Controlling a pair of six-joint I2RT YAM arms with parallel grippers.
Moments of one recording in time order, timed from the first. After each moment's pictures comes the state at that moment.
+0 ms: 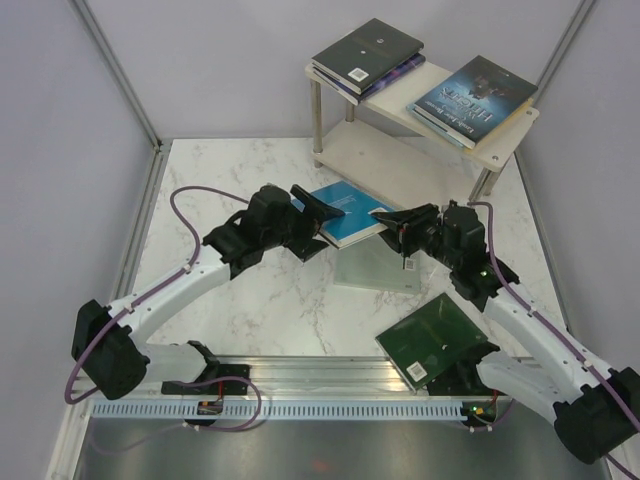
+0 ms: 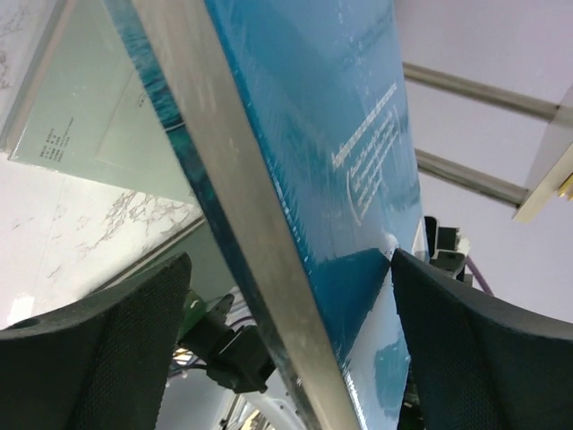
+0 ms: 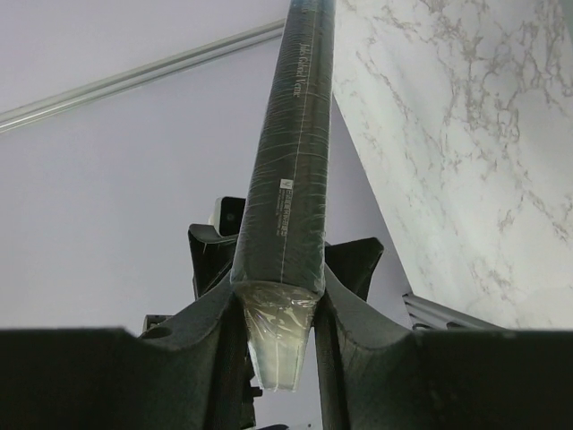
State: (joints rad) left arm -0.71 1.27 1.04 -0.33 0.07 -1.49; right arm 0.44 0.93 0.73 -0.10 -0.21 1.69
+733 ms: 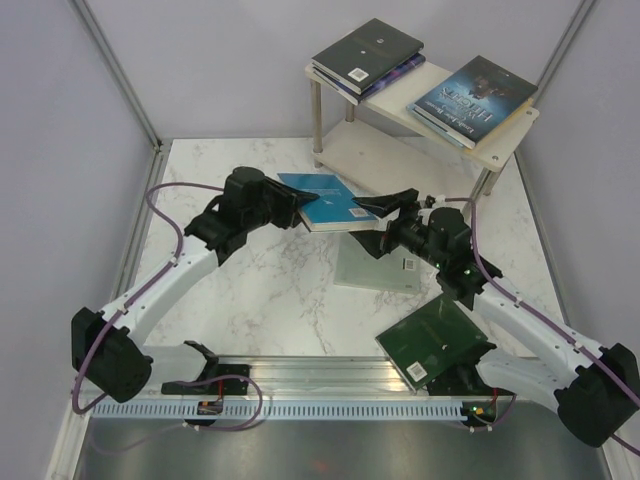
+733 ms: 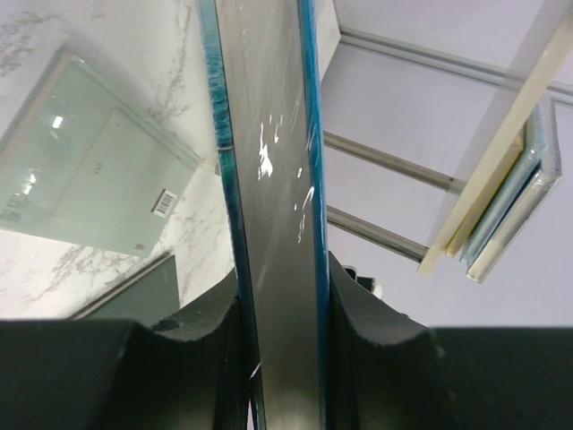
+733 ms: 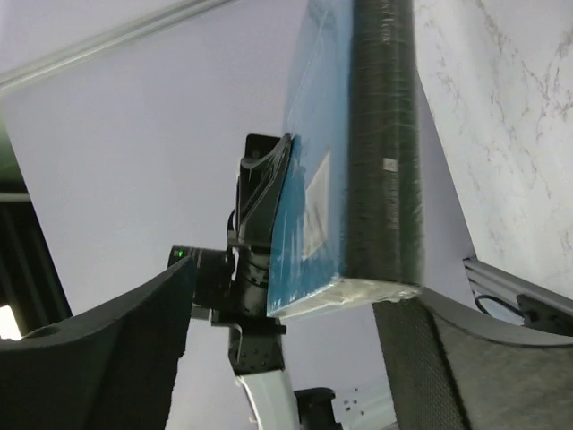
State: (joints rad) left arm -0.55 1.27 1.10 -0.30 0.08 -1.55; right arm 0.57 1.02 0.72 0.14 -0.17 1.84
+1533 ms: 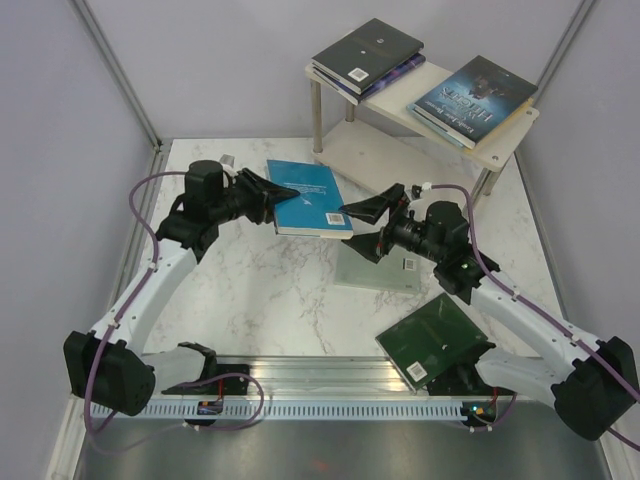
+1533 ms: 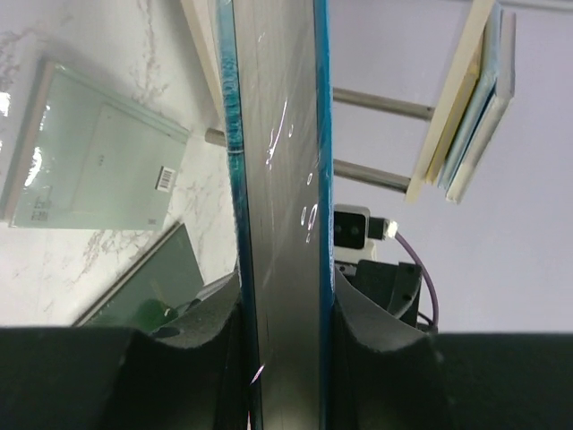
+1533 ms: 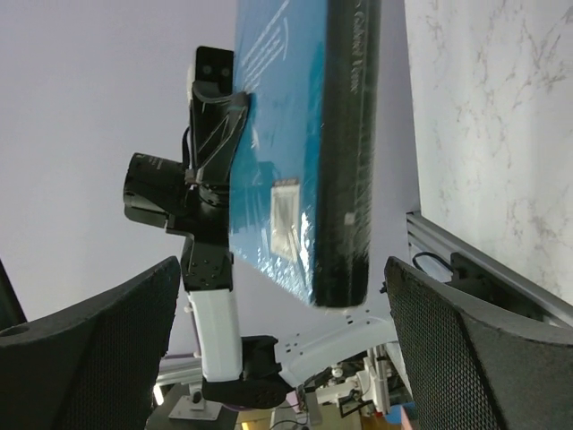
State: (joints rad) left arm -0.29 1.19 1.07 -0.29 0.48 -1.34; right arm 0.58 1.06 0.76 0.16 -0.38 1.62
